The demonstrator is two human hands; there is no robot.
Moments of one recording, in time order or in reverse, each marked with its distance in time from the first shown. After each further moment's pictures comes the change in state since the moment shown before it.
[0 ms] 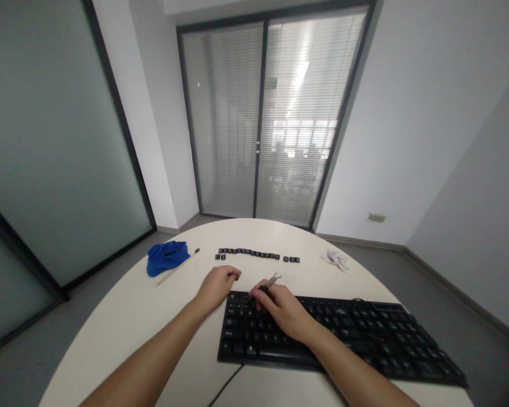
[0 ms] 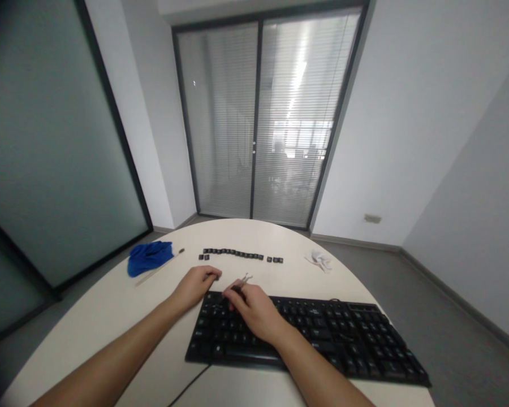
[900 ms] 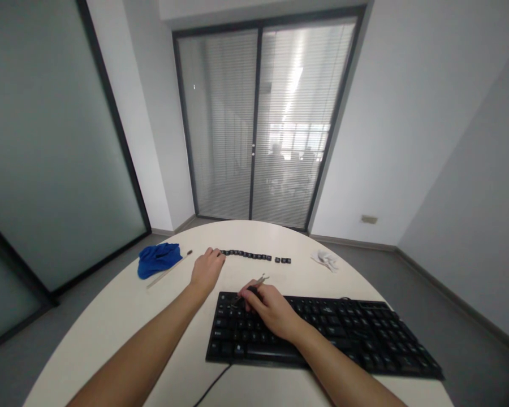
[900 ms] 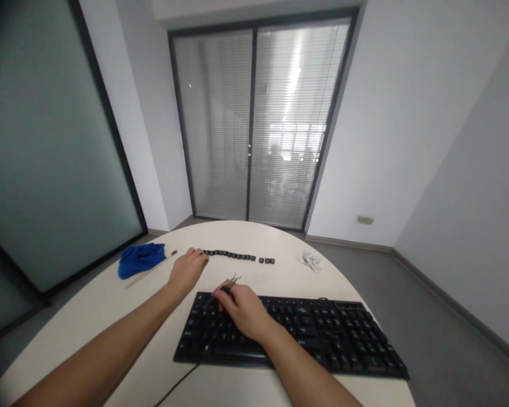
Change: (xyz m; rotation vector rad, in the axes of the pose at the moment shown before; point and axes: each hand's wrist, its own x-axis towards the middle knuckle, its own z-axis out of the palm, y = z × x) left_hand 0.029 -0.001 -0.008 0.667 0.093 0.093; right_hand 0.000 0.000 0.000 -0.040 0.010 -0.047
